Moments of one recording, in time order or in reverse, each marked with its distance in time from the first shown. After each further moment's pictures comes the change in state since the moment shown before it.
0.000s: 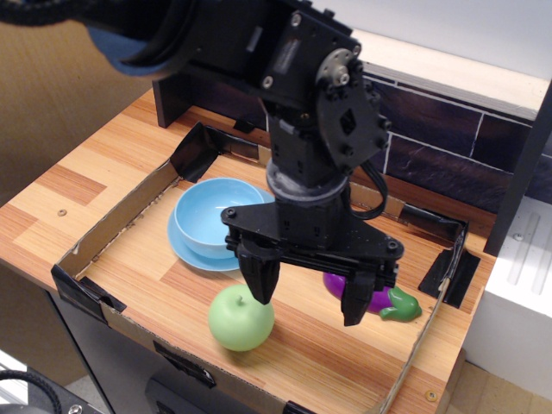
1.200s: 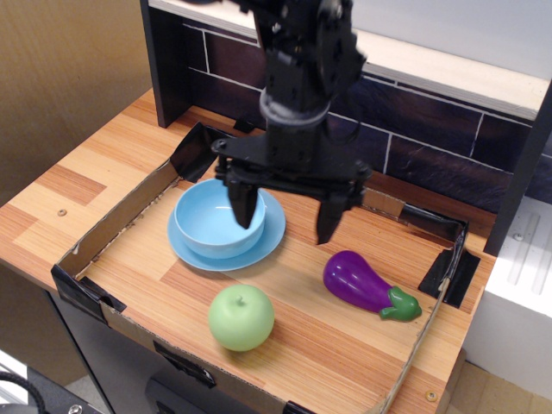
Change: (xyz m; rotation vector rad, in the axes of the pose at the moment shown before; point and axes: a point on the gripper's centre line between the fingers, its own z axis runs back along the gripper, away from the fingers) arm 0.065 0.045 -0.013 0.138 -0.024 0.102
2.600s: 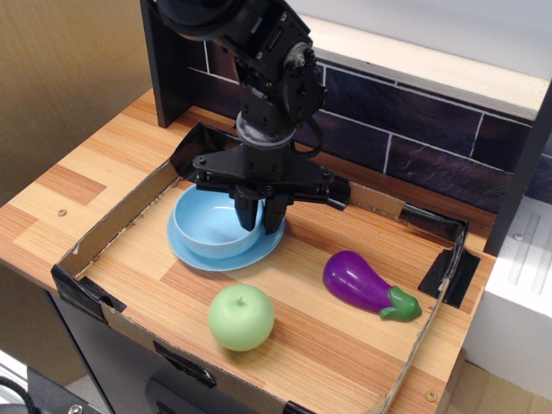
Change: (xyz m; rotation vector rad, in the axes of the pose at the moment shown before) arm 0.021 0.015 -0.036 0.017 -0.049 0.120
